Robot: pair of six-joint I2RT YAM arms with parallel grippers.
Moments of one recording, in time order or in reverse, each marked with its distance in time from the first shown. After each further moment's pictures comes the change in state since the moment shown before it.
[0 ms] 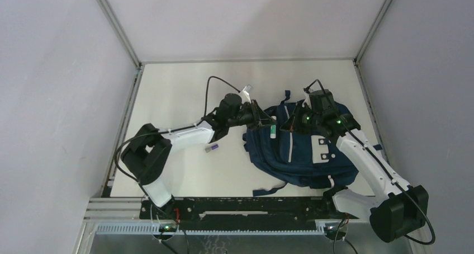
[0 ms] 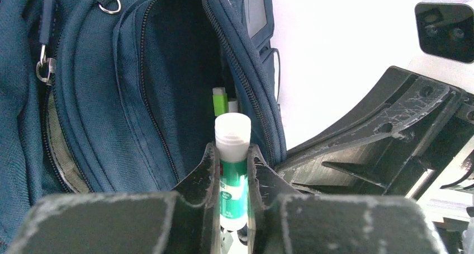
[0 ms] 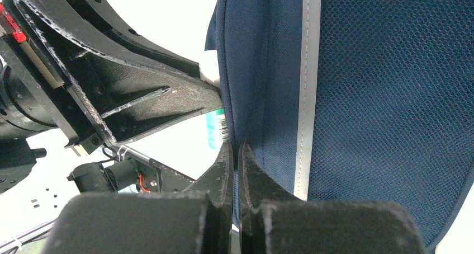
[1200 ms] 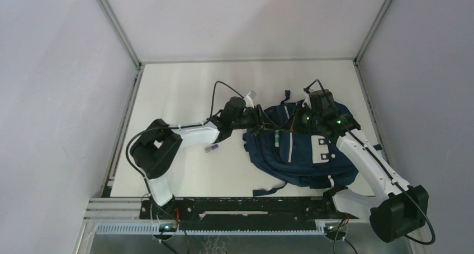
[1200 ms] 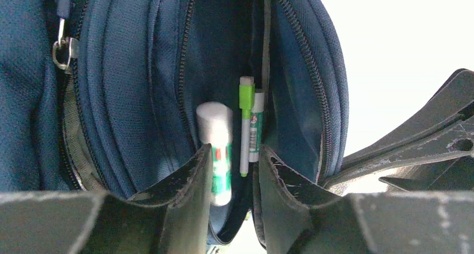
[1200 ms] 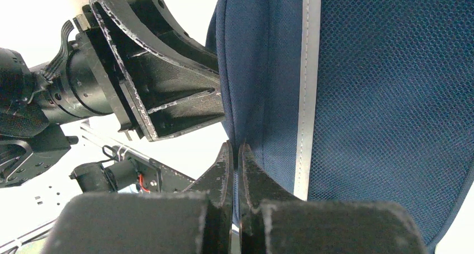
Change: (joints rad) left arm -0.005 0.096 0.003 0.019 0.051 -0.026; right arm 0.000 0.000 0.000 0.000 0.000 0.000
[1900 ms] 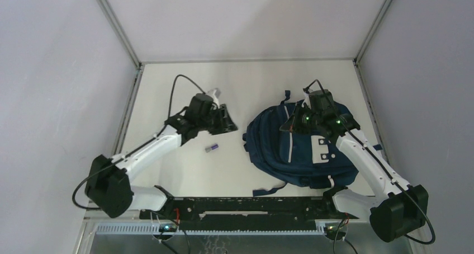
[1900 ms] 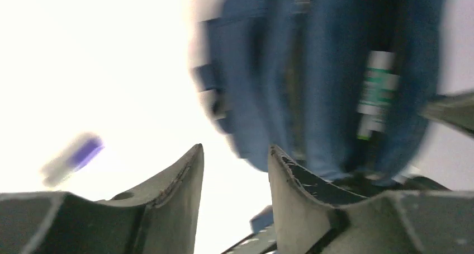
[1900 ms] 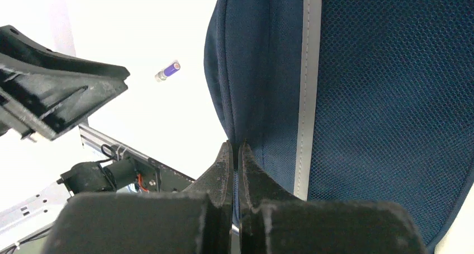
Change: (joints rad) left arm 0.135 -0.458 -0.076 -0.632 -0.225 0.385; right arm 0.003 0.001 0.000 0.001 0.001 -0.003
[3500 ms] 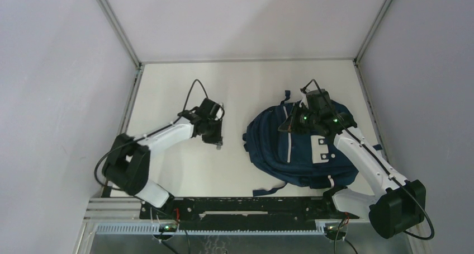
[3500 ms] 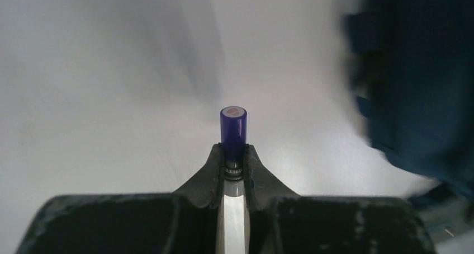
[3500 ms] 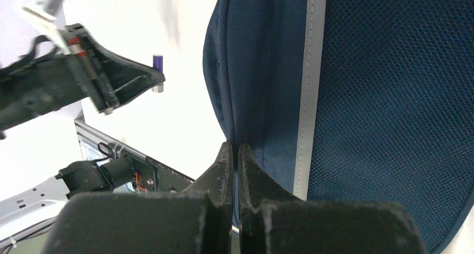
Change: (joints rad) left arm 0.067 0.243 0.023 -0.304 -0.212 0.279; right arm 0.013 0.033 0.000 0.016 -0.001 -0.005
